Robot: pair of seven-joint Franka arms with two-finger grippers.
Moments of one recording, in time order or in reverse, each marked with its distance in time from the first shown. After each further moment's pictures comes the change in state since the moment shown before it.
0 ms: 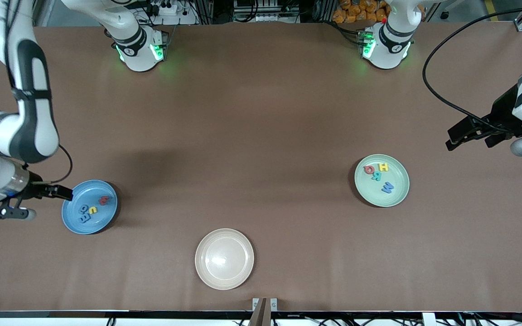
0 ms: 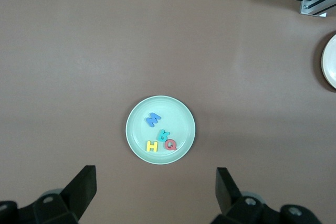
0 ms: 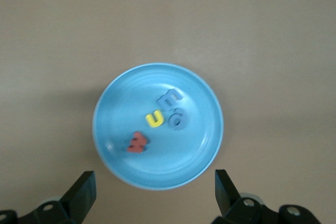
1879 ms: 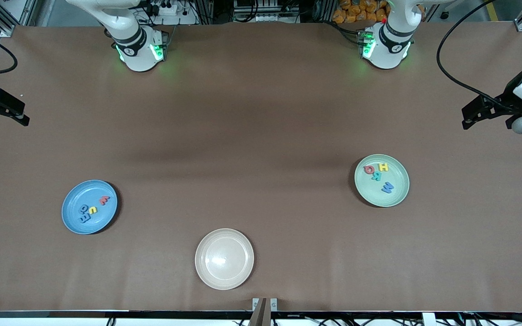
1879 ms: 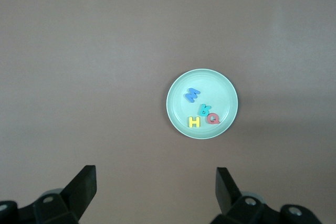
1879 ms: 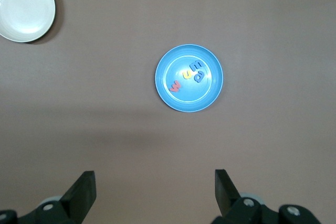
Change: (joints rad) left arm -0.112 -0.113 0.159 -0.126 0.087 -0.056 0.166; right arm -0.201 -0.409 0.336 0.184 -0.165 -0.540 0.067
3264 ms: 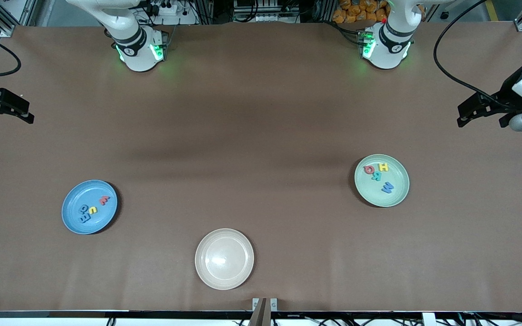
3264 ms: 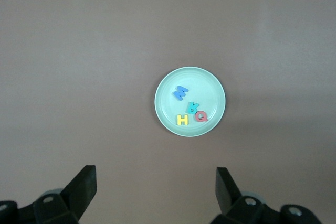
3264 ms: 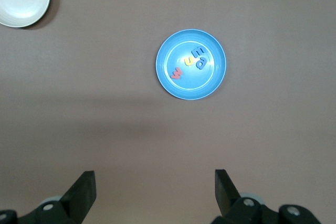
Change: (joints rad) left arm -0.001 -0.006 0.003 -0.007 -0.054 0.000 0.000; right arm 0.000 0.013 0.000 0.001 0.000 -0.047 0.001
